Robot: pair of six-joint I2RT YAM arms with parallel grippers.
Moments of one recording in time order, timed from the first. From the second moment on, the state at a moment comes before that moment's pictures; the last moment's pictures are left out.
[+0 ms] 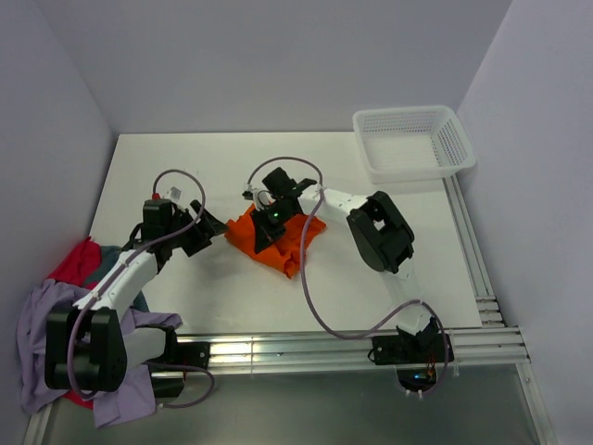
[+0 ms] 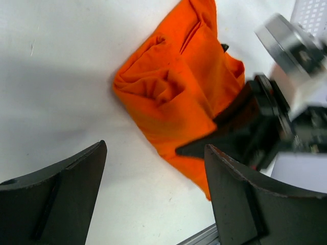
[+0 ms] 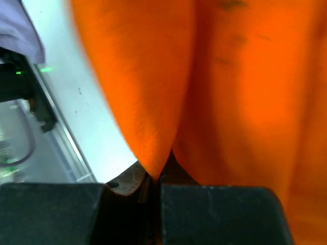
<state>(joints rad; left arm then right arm) -0.08 1.19 0.63 -0.17 0.38 -0.73 0.74 2.16 1.62 -0.55 -0.63 0.13</state>
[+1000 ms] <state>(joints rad) -0.28 1.31 0.55 0.09 0.16 -0.84 0.65 2.27 1.56 -0.44 -0.91 0.24</state>
